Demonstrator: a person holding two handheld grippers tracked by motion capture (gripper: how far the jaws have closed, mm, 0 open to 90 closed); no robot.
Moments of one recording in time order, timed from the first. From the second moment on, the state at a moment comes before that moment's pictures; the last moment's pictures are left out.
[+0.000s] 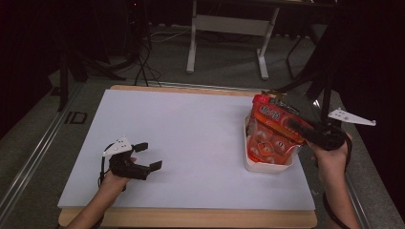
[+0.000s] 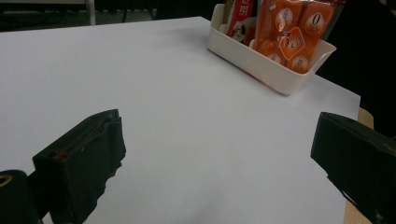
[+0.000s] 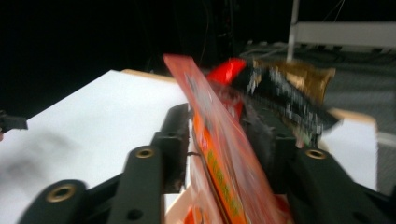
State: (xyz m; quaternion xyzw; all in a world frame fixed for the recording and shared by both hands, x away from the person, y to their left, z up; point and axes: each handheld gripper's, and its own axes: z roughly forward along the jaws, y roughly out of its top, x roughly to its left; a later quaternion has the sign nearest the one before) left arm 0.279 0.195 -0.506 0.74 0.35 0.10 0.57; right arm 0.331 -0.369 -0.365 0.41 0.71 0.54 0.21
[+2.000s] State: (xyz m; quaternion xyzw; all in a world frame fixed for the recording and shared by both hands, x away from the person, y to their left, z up) left arm 0.266 0.192 -0.501 0.74 0.32 0.11 0.59; right arm 0.290 -0.237 -0.464 0.29 0.79 0.53 0.12
